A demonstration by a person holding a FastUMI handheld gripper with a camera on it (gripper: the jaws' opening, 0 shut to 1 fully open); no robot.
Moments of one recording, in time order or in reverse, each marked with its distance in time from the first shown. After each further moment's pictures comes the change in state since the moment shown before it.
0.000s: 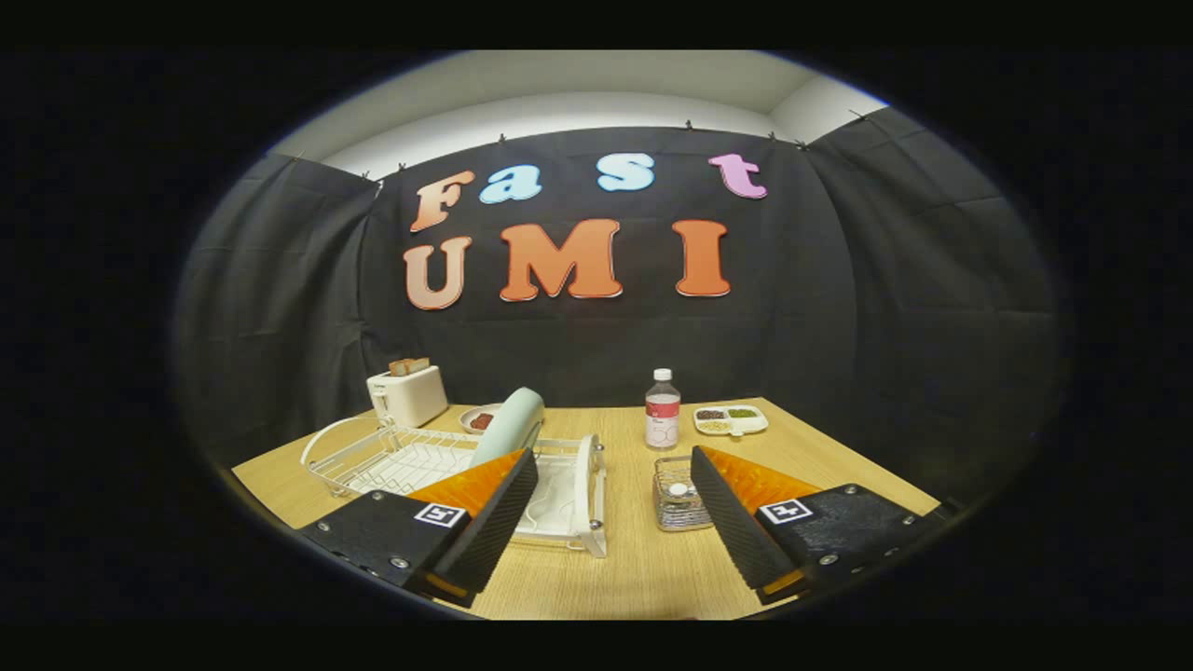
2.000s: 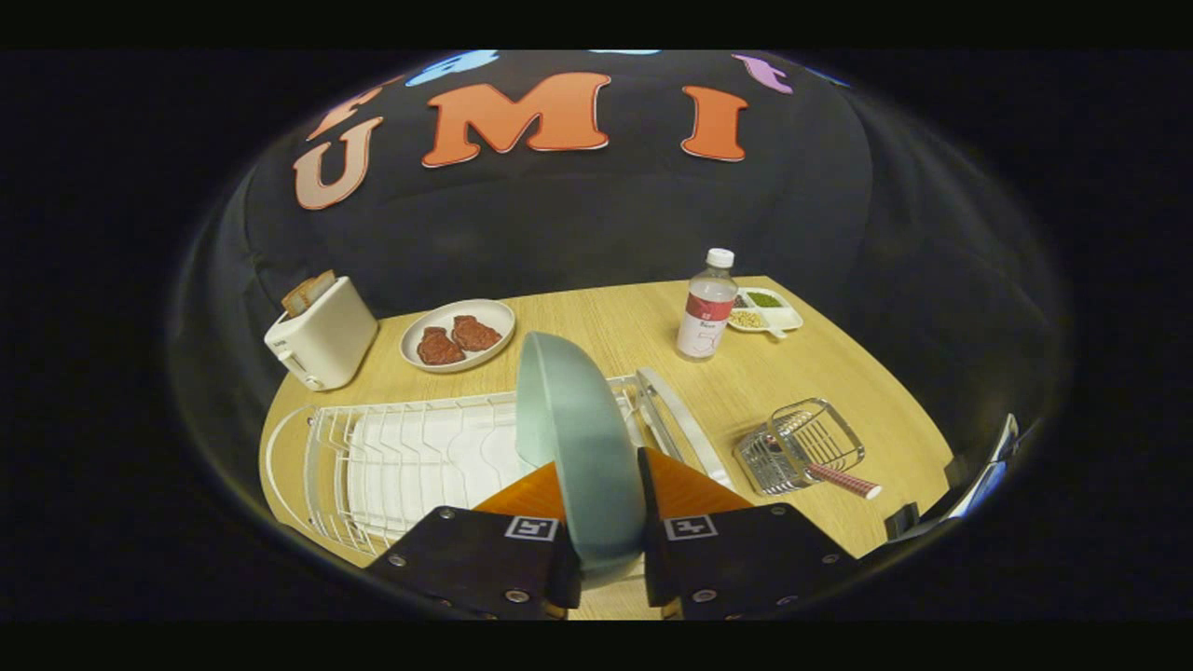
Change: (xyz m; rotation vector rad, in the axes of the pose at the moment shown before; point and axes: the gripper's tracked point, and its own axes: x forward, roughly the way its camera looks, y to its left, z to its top) arm 0.134 0.084 -0.051 0.014 0.595 -0.260
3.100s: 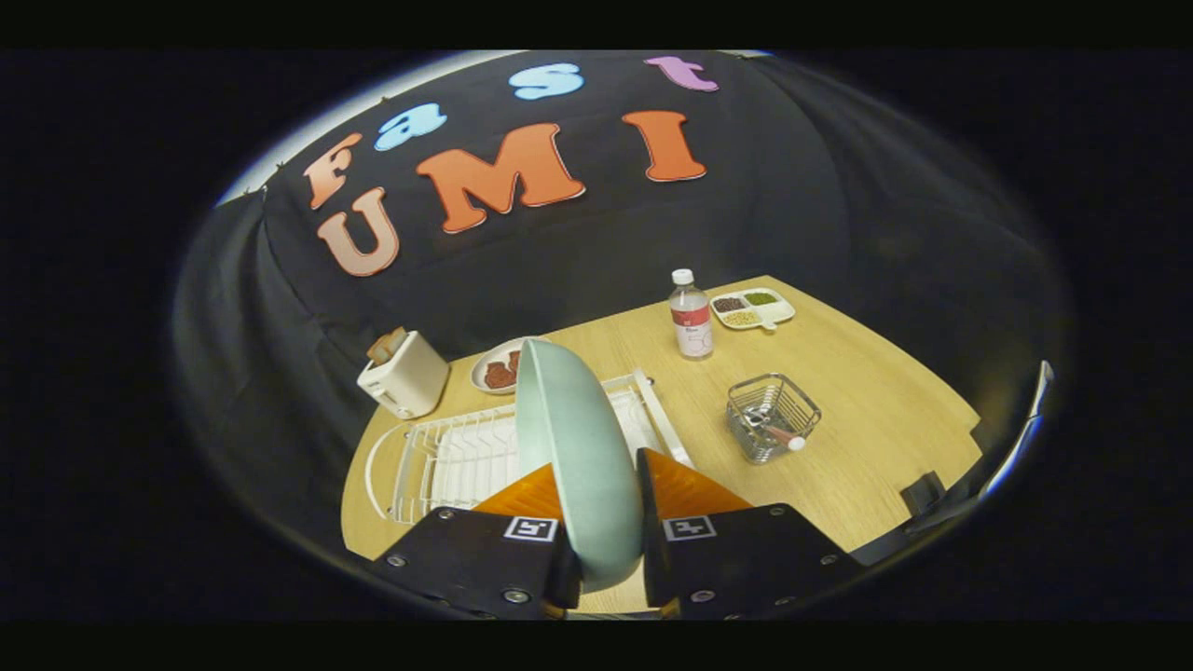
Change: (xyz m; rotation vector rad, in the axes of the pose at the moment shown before) arm -0.118 -0.048 -0.030 0.242 -0.060 0.282
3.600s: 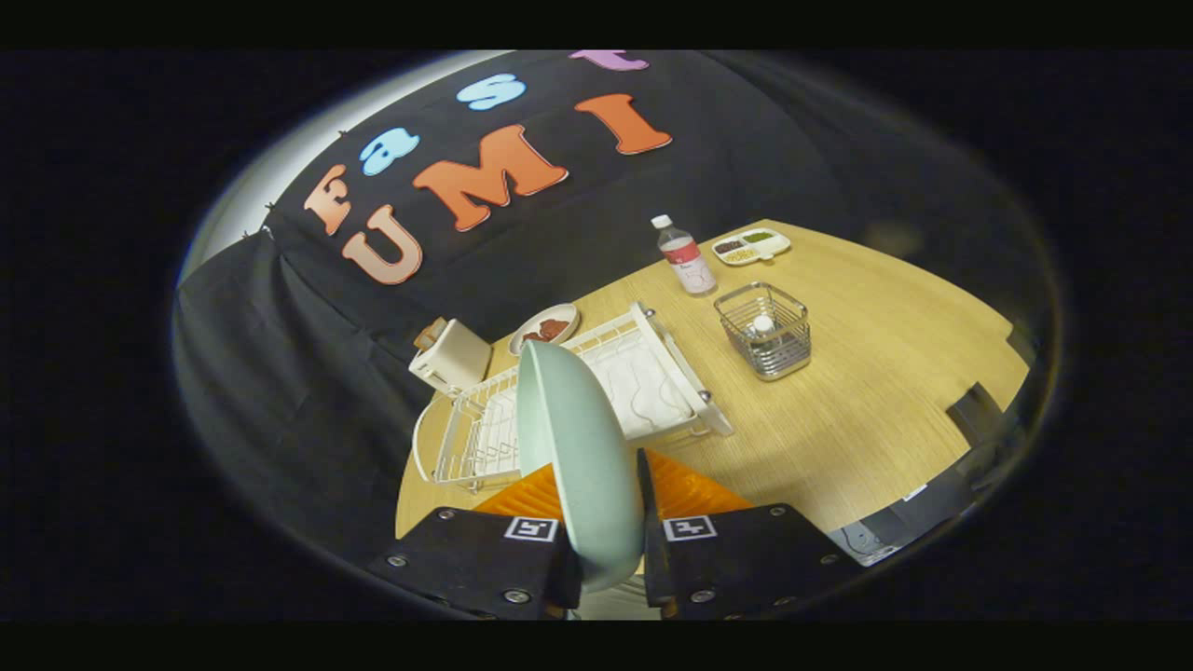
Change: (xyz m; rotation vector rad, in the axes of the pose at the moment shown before) arm -0.033 -0.029 -0.094 0.174 0.084 0.147
